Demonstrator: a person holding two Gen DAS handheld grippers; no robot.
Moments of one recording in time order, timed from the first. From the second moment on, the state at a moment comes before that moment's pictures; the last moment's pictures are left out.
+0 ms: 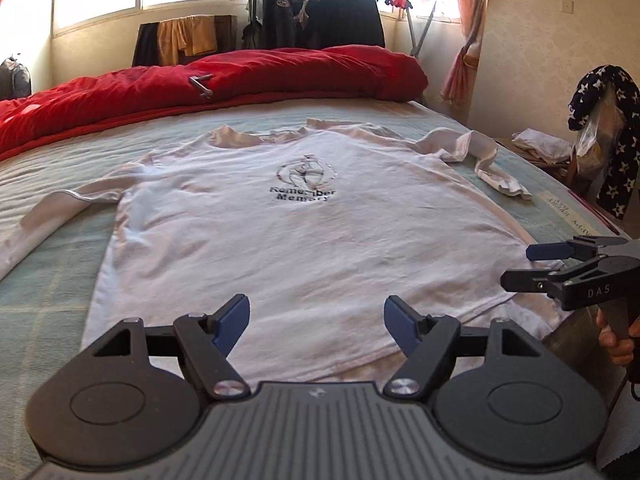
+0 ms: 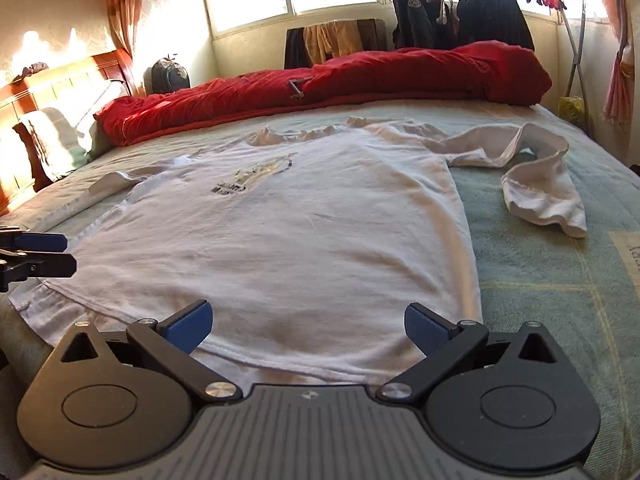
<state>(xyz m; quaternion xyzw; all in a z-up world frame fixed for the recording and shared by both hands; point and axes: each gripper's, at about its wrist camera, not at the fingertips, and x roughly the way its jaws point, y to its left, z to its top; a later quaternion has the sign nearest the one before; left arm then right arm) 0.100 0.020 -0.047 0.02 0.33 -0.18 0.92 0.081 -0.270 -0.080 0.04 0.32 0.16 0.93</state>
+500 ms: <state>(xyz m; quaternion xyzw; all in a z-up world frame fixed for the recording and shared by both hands) 0.101 0.058 -0.050 -0.08 0.36 -0.20 0.91 0.083 -0.292 -0.066 0.08 0.31 0.17 0.93</state>
